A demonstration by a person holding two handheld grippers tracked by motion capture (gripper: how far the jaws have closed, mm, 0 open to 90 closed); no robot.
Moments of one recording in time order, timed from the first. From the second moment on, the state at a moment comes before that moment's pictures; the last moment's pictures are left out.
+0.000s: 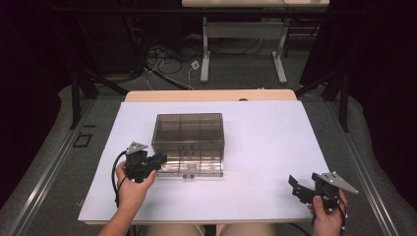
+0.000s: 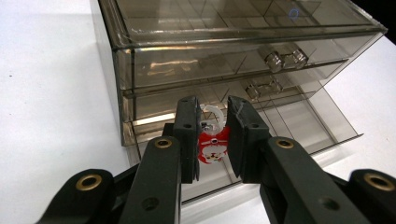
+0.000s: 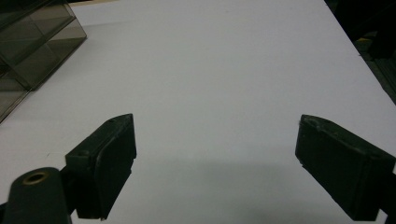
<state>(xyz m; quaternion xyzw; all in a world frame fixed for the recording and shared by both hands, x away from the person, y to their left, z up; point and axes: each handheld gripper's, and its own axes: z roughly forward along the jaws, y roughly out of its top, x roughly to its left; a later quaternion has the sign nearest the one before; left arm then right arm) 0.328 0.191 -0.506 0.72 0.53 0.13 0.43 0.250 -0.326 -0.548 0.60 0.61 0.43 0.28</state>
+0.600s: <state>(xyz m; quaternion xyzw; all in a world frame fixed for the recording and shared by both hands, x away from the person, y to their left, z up) 0.331 0.181 -0.514 0.73 0.52 0.13 0.42 0.250 -0.325 -0.549 0.60 0.61 0.43 0.29</state>
